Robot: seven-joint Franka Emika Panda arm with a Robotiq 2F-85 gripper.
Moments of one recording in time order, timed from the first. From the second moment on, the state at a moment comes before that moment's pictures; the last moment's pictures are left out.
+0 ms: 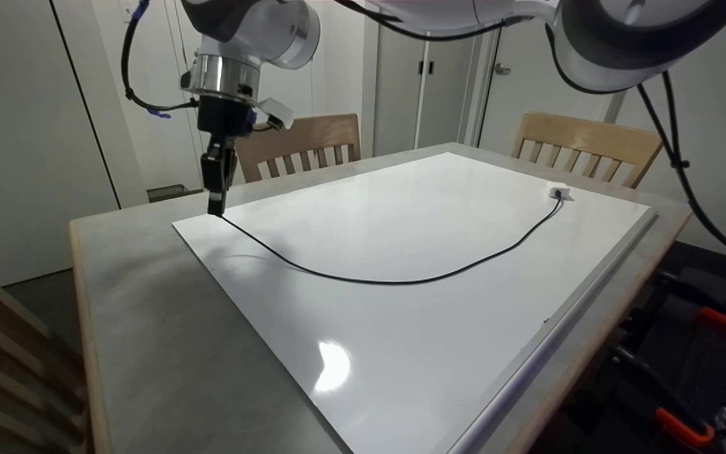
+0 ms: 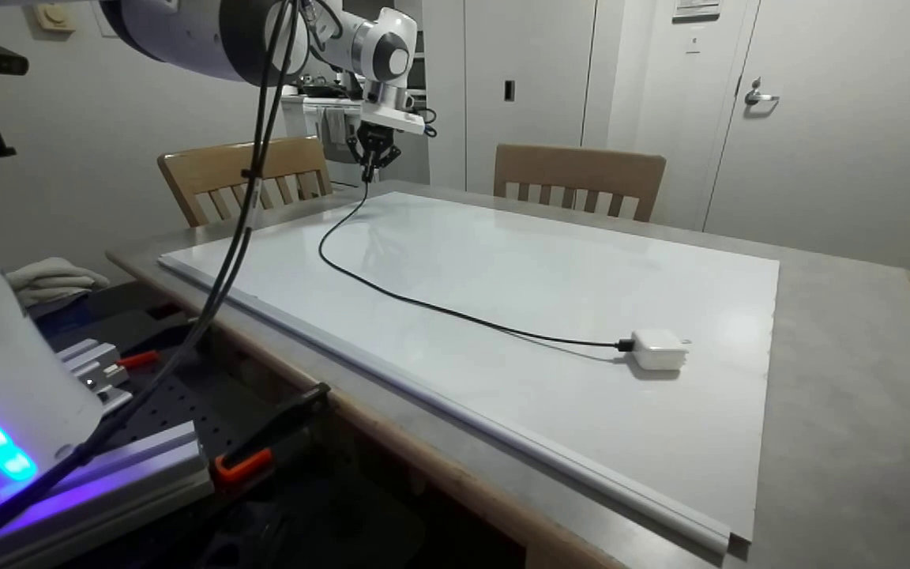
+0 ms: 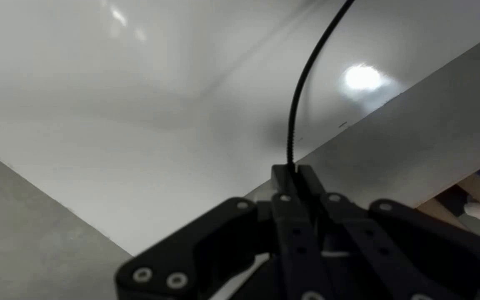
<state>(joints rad) 0.33 1.39 0.21 -0.42 0.11 1.80 -0.70</state>
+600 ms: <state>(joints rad) 0.35 1.39 0.25 -0.42 0.11 1.77 -0.94</state>
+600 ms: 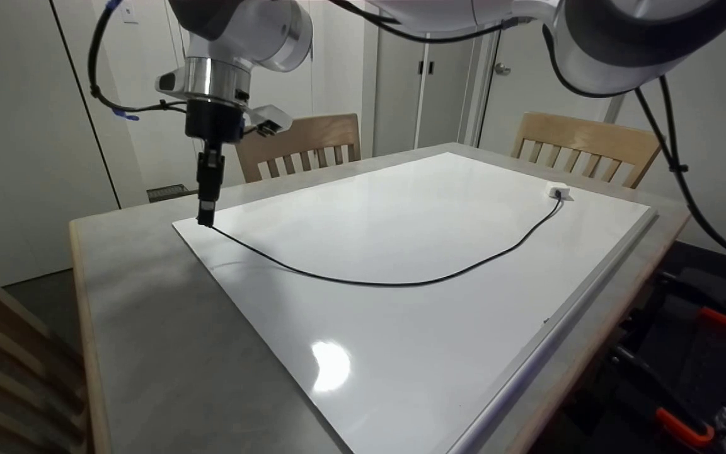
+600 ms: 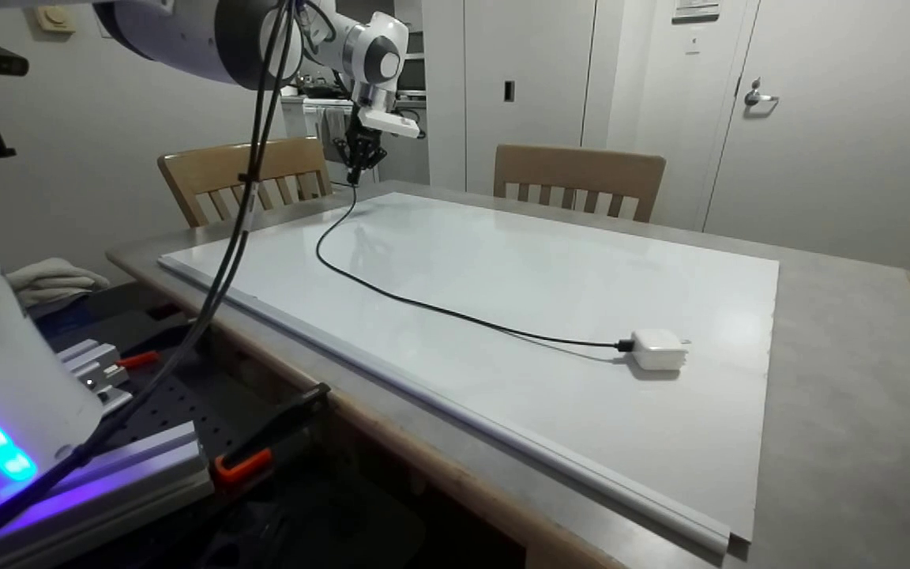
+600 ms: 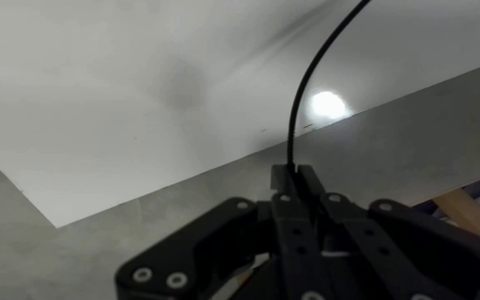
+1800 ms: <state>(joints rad) 0.37 1.41 0.27 -0.40 0.16 1.72 -0.94</state>
